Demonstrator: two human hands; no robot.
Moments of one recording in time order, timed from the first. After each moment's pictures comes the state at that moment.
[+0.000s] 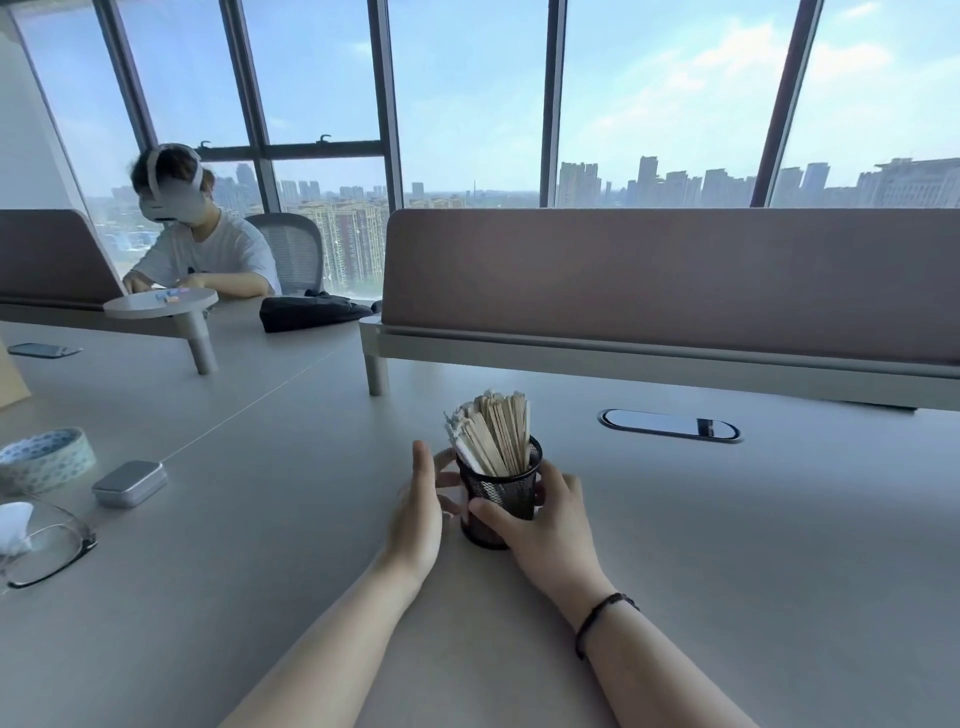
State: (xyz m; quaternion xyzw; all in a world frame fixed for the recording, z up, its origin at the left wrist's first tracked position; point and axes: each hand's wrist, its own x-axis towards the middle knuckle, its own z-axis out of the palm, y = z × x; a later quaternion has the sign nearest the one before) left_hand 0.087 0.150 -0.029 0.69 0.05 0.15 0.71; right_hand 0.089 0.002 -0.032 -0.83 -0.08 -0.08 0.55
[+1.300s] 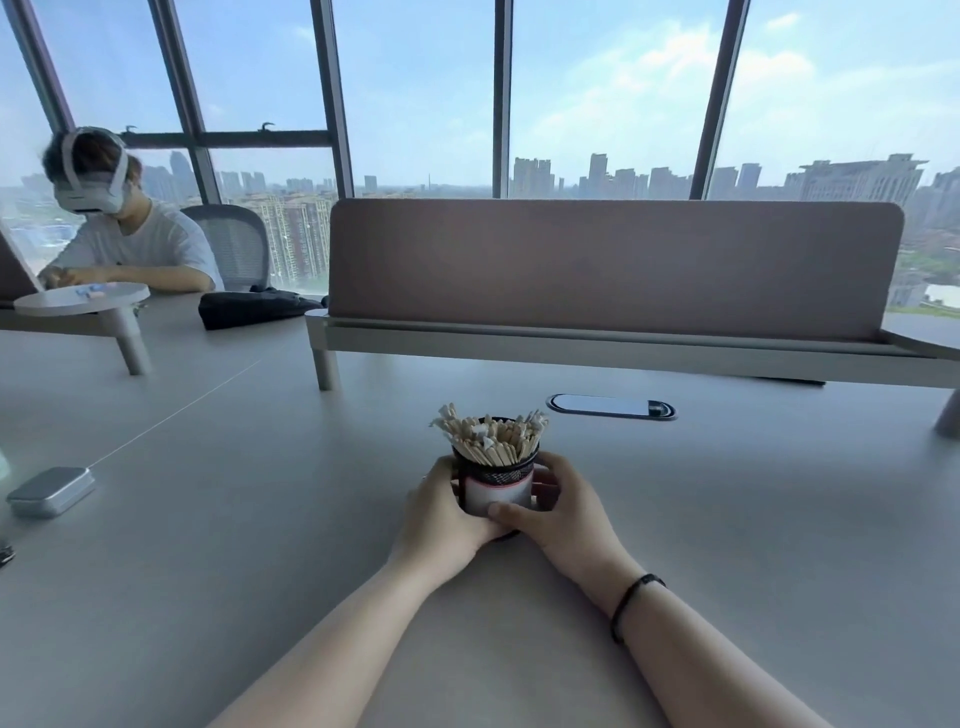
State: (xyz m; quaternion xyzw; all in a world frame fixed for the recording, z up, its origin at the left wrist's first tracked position) left_hand 0.078 0.096 -0.042 0.85 -0.02 0.14 0.51; right_hand 0.088 -0.069 -0.043 -0.80 -0.09 -0.07 0.59
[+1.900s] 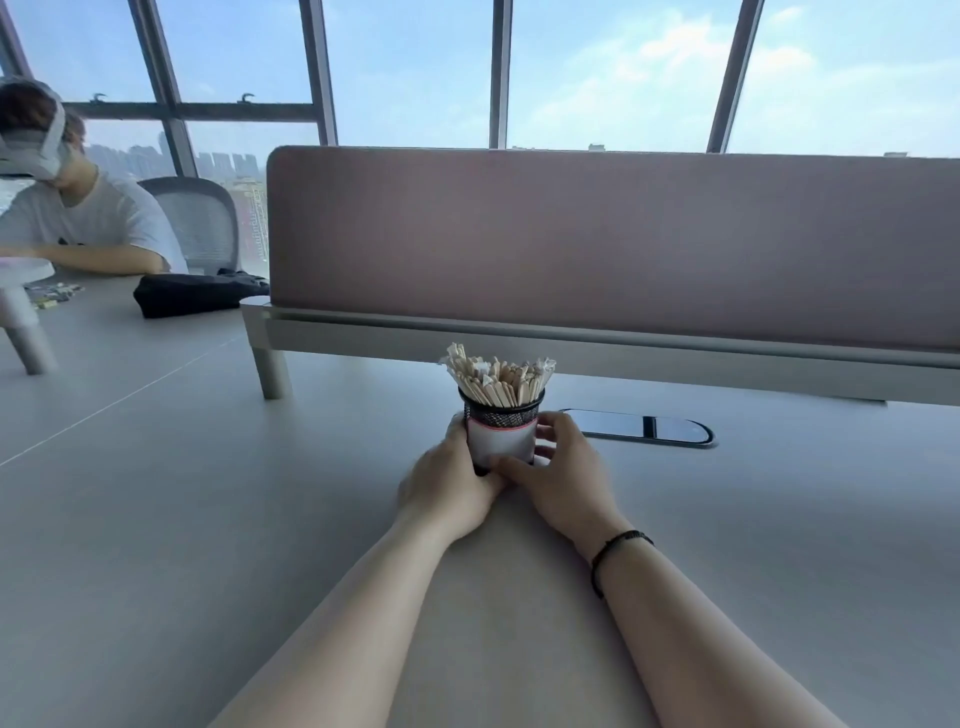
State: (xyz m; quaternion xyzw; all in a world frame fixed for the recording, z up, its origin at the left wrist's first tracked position) left_hand 0.227 0.076 -0.047 0.92 -0.01 0.11 0.38; right_hand 0.233 -0.072 -0.045 -0.85 -0.04 -0.12 0.52
